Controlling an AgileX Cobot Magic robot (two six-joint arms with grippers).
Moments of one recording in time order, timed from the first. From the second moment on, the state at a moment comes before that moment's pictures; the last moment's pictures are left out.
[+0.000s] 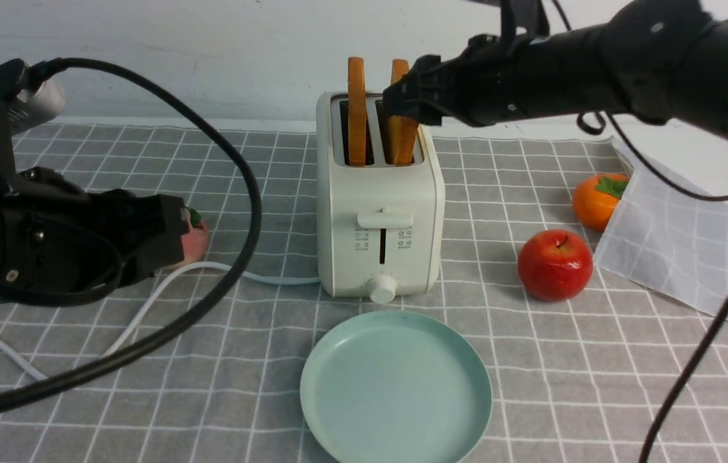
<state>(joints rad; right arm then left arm) 0.35 1.93 -1.67 0.93 0.44 -0.65 -0.35 1.06 -0.90 -0.12 0.57 -0.47</state>
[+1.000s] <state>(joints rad) 0.10 1.52 -1.67 0.80 1.08 -0.59 -0.35 1.06 -0.90 -0.14 0.56 -0.47</state>
